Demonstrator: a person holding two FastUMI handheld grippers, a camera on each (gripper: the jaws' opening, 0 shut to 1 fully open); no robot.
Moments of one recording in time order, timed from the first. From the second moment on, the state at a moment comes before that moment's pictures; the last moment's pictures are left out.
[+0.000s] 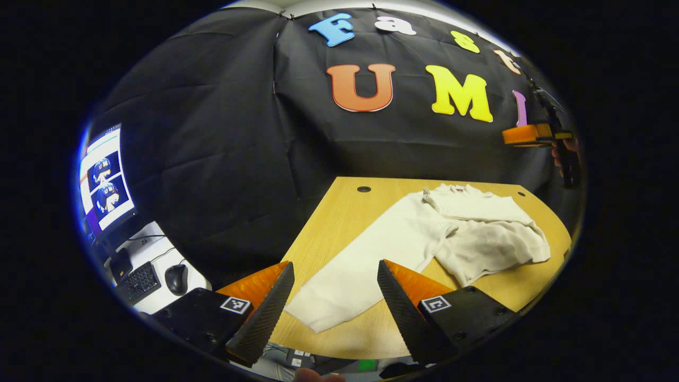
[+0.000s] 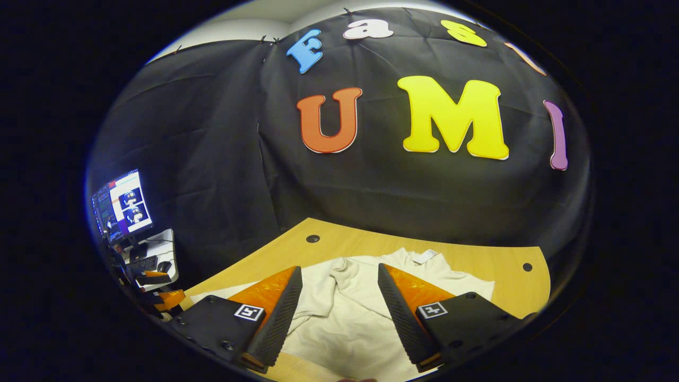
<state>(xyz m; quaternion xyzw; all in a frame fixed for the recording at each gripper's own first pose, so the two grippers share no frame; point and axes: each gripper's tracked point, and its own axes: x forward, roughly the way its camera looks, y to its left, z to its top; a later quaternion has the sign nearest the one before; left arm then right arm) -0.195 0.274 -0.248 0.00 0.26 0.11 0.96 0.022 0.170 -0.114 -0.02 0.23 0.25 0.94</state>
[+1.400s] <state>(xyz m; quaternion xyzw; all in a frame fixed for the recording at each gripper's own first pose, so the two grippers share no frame) -0.203 0.286 -0.363 -0.08 0.42 0.04 0.90 -0.011 0.122 -0.117 0.02 0.27 0.19 0.94</state>
